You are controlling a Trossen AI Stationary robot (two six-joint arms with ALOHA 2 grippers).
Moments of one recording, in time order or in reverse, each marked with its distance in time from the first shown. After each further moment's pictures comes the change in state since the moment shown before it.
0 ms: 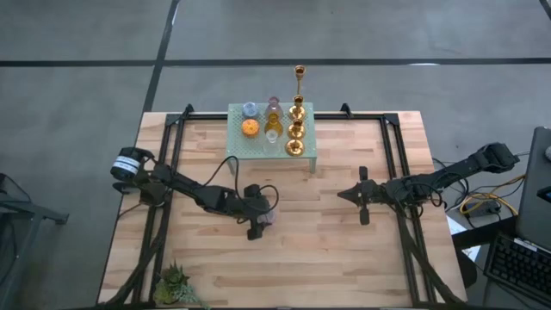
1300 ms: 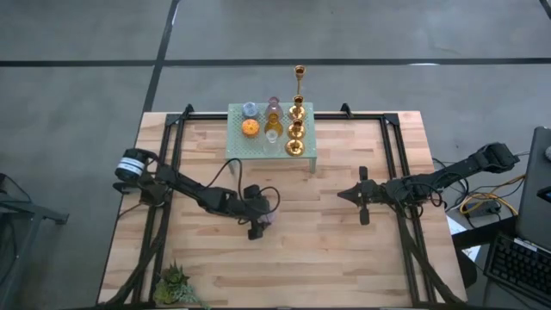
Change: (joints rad) left arm 0.000 0.042 -0.002 0.014 -0.024 -0.005; right arm 0.000 0.000 0.000 0.000 0.000 0.000
